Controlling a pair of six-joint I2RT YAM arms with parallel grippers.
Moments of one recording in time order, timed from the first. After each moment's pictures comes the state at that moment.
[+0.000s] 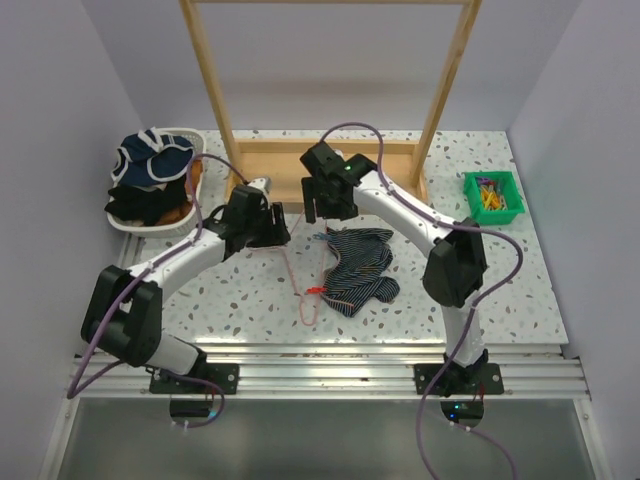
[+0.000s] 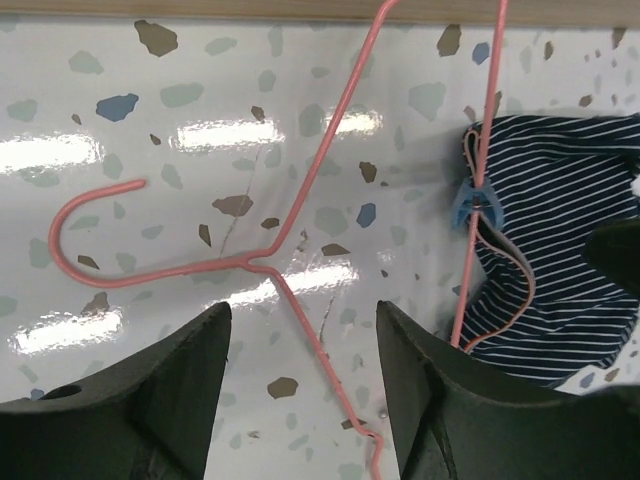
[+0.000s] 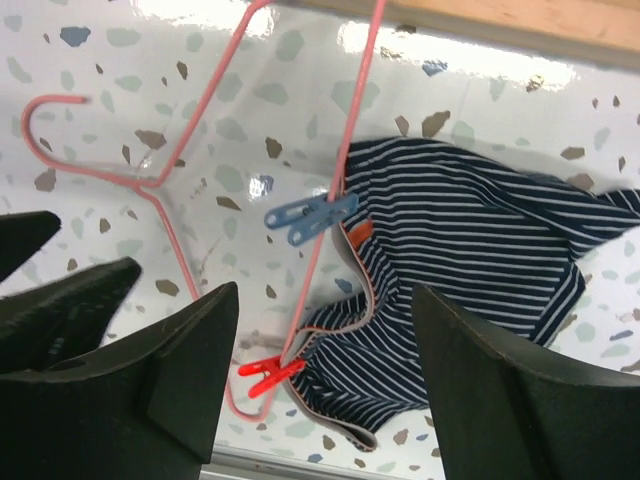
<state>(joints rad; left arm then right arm) -0.42 1.44 0.91 -0.26 0.05 -0.49 0.73 1.99 1.89 -1.00 0.21 0.55</state>
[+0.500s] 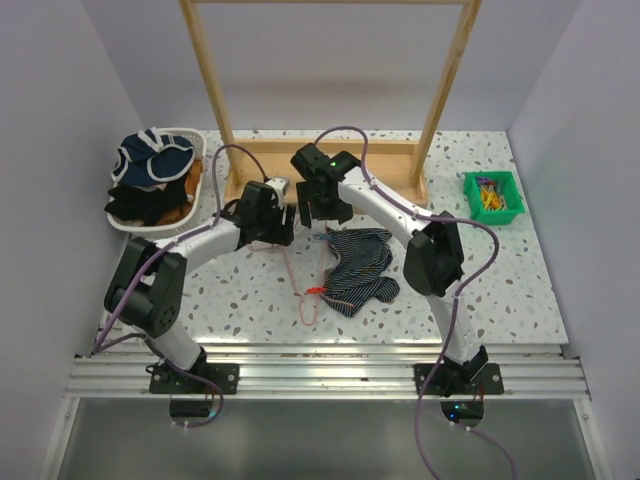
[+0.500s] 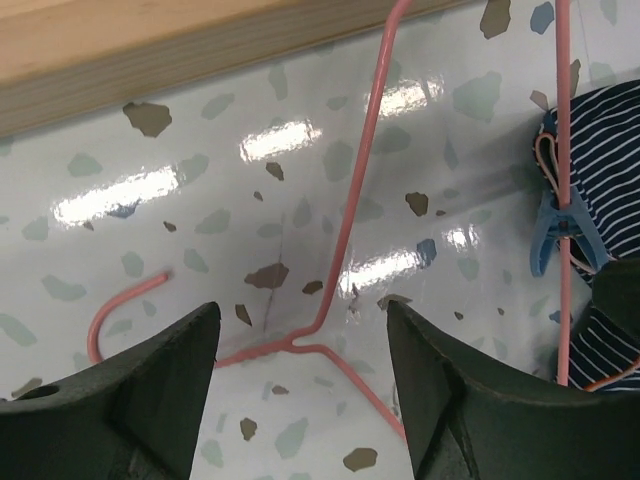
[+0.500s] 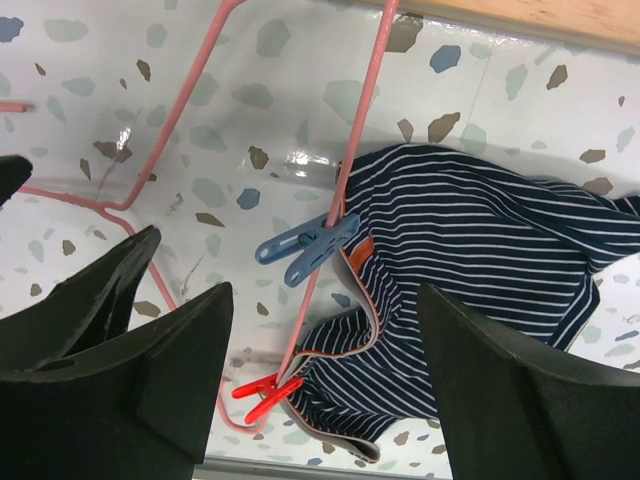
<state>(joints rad) -0.42 1.63 0.97 -0.18 0.05 -0.23 0.73 2.20 2.10 -1.13 0.22 0.56</state>
